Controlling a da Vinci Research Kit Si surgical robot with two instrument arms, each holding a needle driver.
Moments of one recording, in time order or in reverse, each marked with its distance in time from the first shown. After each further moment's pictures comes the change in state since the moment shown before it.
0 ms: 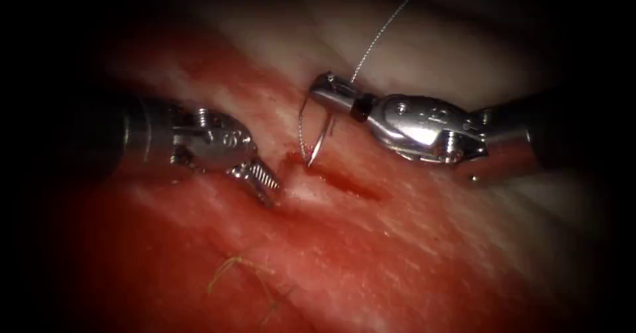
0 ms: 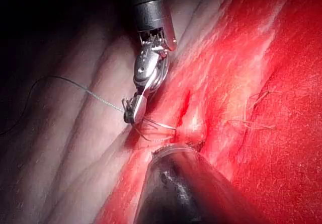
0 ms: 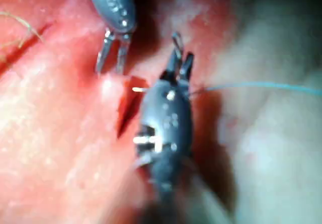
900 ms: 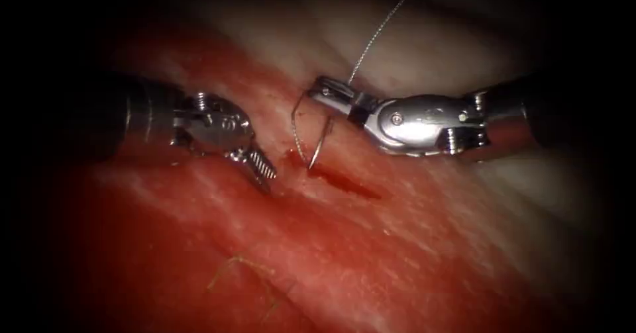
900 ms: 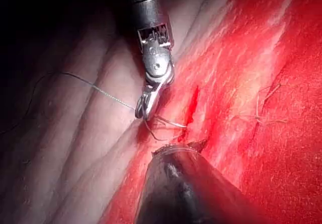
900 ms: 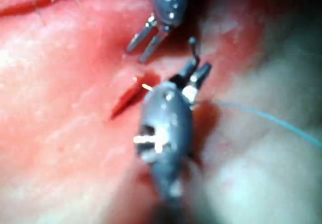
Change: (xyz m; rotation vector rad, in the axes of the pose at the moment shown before) right arm -0.001 -0.001 0.000 0.037 0.050 -0.279; left arm 0.000 -0.003 -0.001 -0.026 0.000 0.009
